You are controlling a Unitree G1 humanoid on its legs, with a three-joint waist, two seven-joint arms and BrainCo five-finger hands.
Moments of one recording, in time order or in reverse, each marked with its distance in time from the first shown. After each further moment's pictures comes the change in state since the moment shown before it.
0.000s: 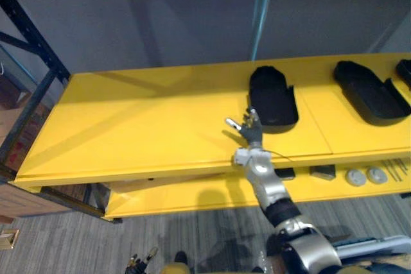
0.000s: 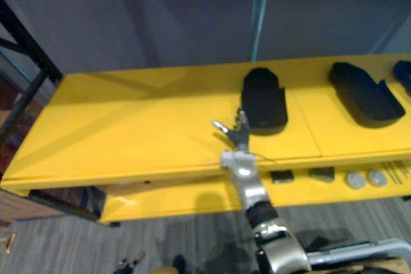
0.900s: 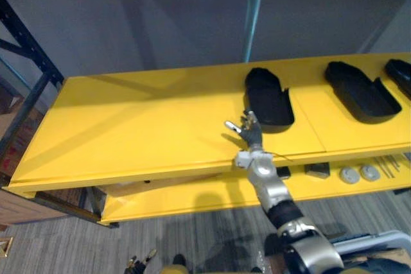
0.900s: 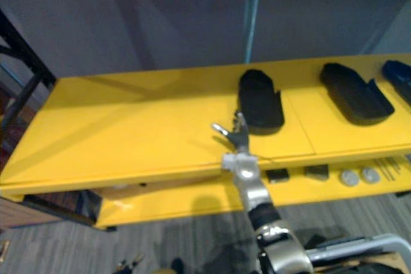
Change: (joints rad) left arm -0.009 0.014 -0.001 0.025 0.000 0.013 0.000; right arm 0.018 -0.010 0.002 -0.002 -0.002 0.000 -0.029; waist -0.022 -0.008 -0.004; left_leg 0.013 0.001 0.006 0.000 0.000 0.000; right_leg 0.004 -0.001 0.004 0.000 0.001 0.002
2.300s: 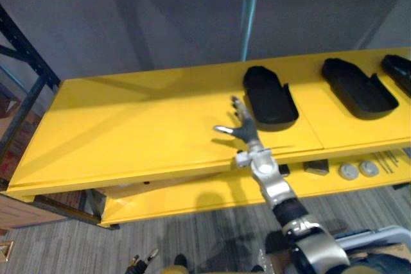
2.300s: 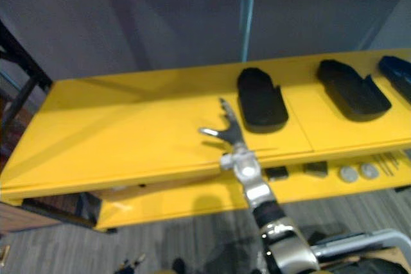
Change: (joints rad) left arm -0.017 0.020 -0.031 0.011 0.000 0.035 -0.023; right arm -0.046 -0.086 0.147 -0.061 -0.309 -0.218 0.206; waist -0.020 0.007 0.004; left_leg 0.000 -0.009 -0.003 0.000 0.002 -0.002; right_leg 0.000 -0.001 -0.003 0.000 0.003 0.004
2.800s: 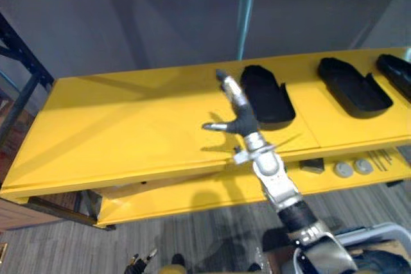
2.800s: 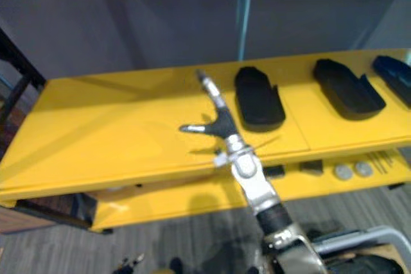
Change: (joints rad) left arm -0.005 0.008 0.012 0.004 0.003 -0.009 -0.012; right arm 0.187 -0.031 -0.120 -0.467 0.029 -0.114 -0.138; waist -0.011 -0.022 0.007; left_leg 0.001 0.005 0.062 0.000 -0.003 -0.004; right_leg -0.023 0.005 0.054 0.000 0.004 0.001
